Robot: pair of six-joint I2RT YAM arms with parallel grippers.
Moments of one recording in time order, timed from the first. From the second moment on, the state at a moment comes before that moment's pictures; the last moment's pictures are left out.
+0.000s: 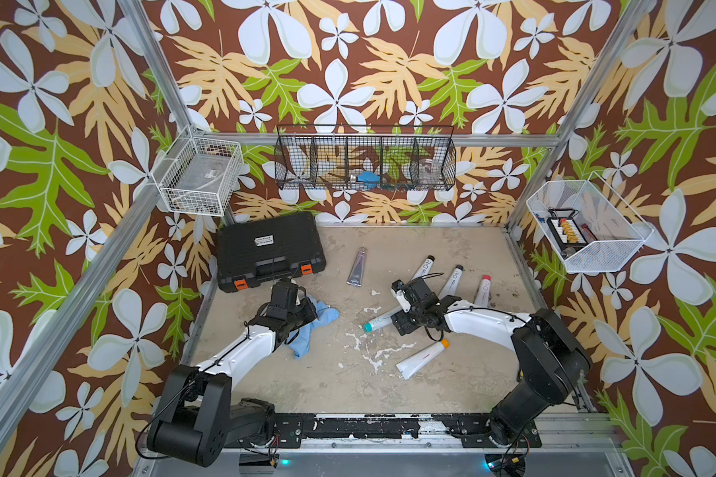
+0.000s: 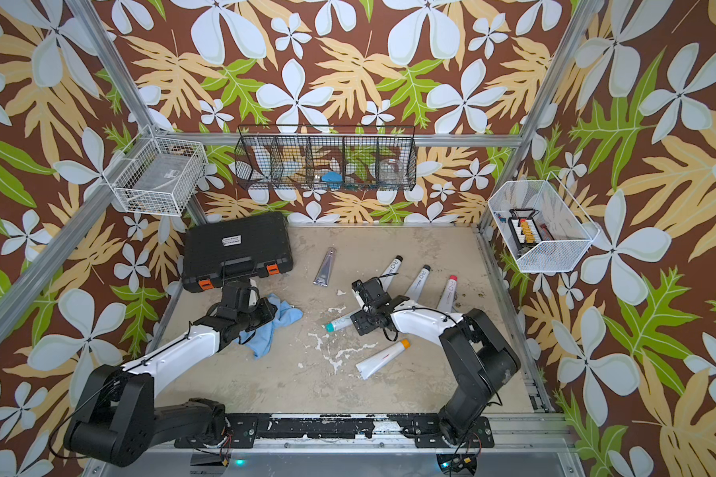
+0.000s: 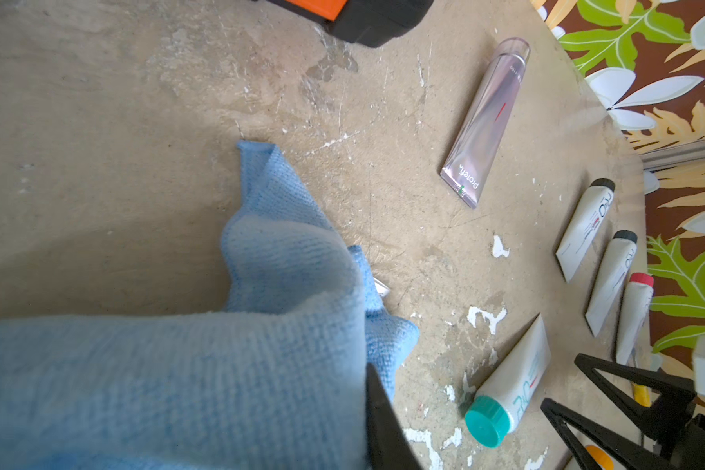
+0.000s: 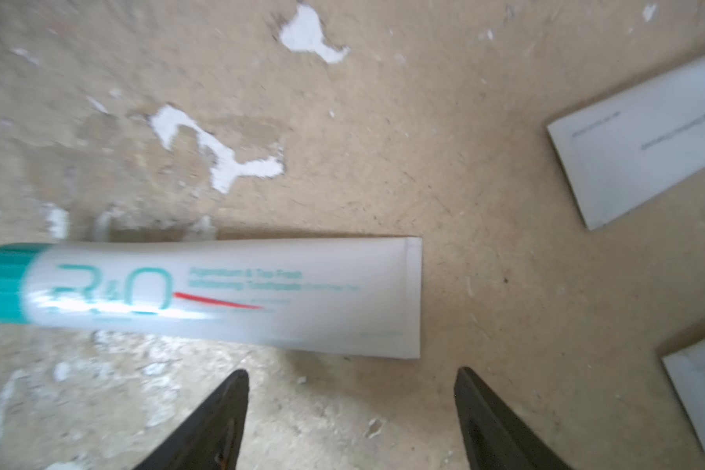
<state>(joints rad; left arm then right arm) -0.22 1.27 0.59 -0.12 0.16 -0.69 0.62 1.63 0.92 -0.32 0.04 0.05</state>
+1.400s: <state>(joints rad) -0.56 1.27 1.20 -0.27 0.90 -0.49 0.62 1.07 0.77 0.17 -0.50 -0.14</state>
